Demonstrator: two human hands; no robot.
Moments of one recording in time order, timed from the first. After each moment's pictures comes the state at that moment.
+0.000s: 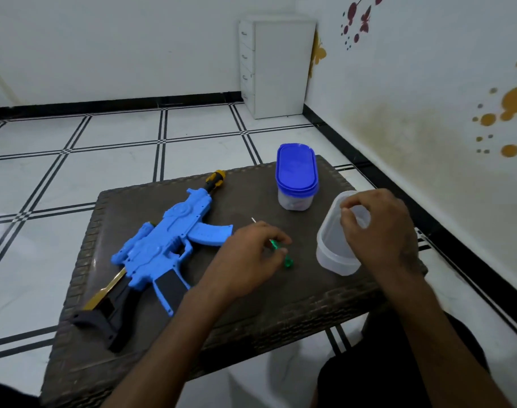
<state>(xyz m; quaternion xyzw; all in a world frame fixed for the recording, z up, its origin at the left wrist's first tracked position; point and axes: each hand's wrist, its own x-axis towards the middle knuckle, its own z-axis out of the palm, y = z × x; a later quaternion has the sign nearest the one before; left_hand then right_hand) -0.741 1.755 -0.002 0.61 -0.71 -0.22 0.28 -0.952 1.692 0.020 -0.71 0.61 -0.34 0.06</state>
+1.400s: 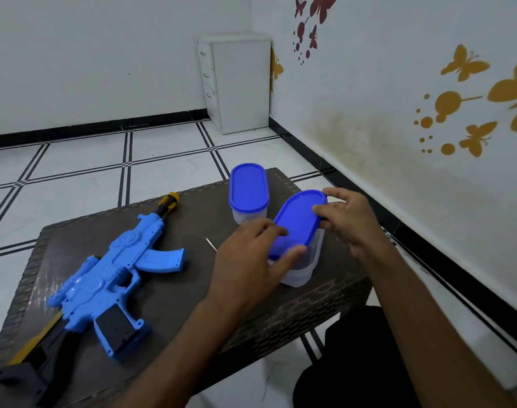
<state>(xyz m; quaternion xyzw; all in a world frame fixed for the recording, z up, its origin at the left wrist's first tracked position) -0.822 1.725 0.000 0.57 -0.75 0.04 0.33 -1.000 1.637 0.028 -0.51 0.58 -0.44 0.45</state>
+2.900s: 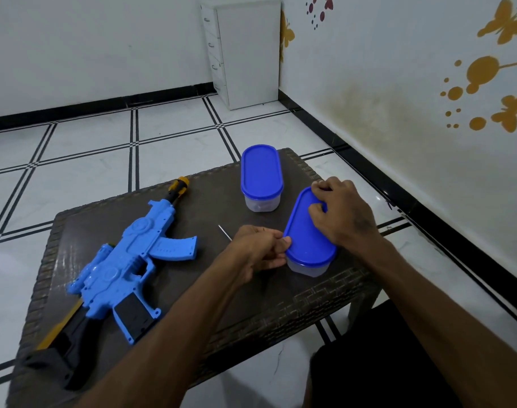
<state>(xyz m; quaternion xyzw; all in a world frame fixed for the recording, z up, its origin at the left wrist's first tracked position) -0.812 1.686 0.003 0.65 -0.27 -0.62 0.34 -0.984 1.611 -0.017 -0.79 0.58 -0.19 0.06</state>
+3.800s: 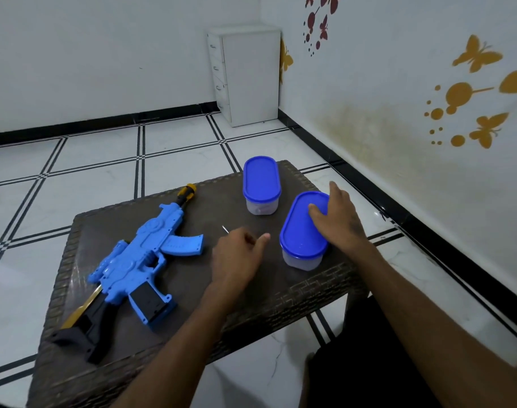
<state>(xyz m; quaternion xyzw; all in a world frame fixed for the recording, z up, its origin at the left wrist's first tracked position) -0.794 1.729 -0.015 0.77 -0.53 -0.21 0.28 -0.982 1.630 -0.010 -0.68 0.66 -0.25 0.20</state>
